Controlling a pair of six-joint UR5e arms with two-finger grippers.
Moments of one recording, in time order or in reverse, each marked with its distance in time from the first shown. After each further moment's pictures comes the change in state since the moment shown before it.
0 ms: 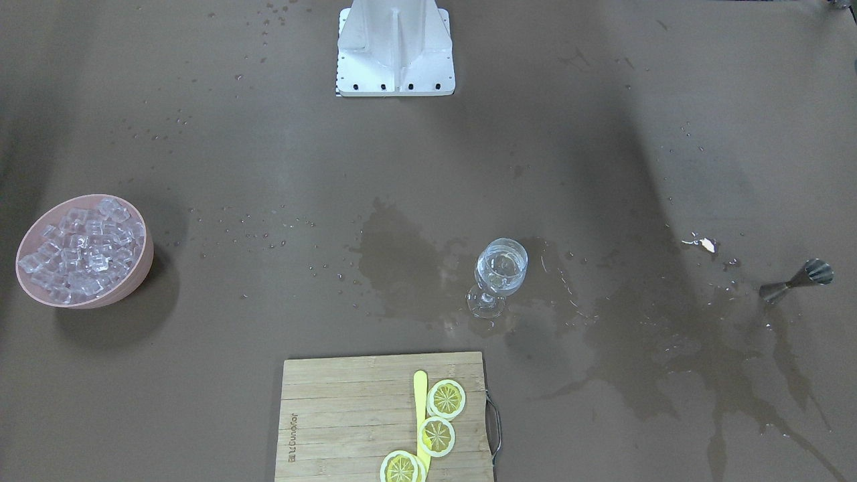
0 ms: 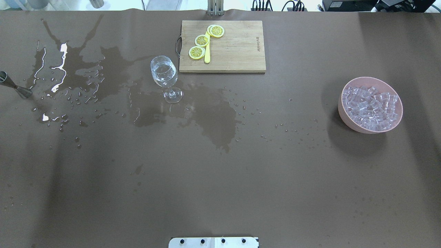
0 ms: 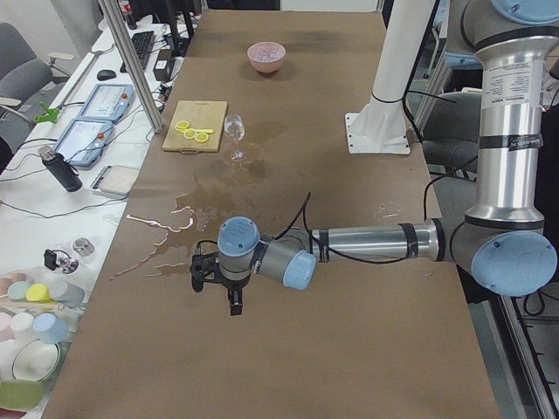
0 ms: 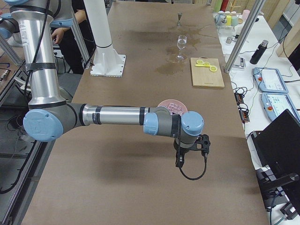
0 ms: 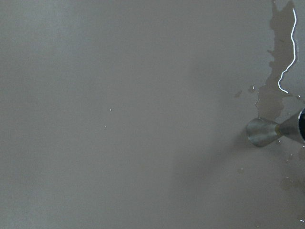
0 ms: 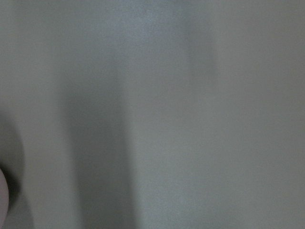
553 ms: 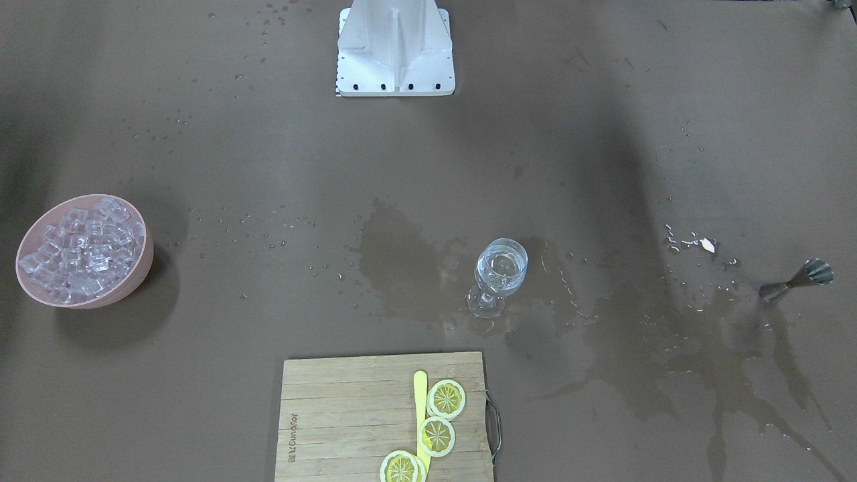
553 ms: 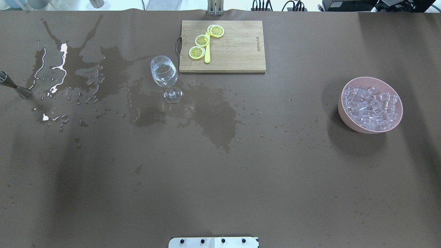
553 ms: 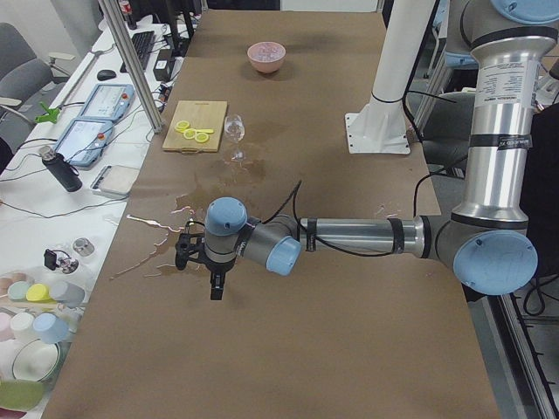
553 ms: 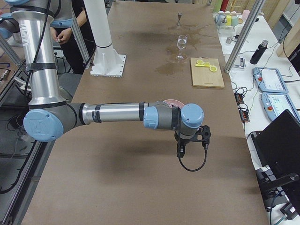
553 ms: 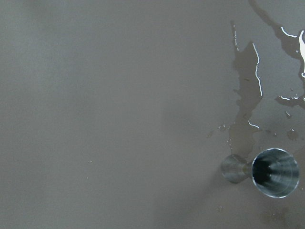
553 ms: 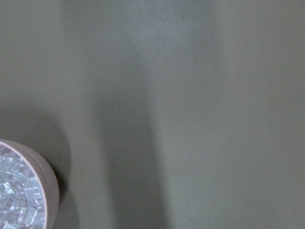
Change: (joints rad) left arm 0.005 -0.032 -0.053 -0.006 0.013 0.061; right arm -0.028 0.001 0.070 -0.017 0.077 0.079
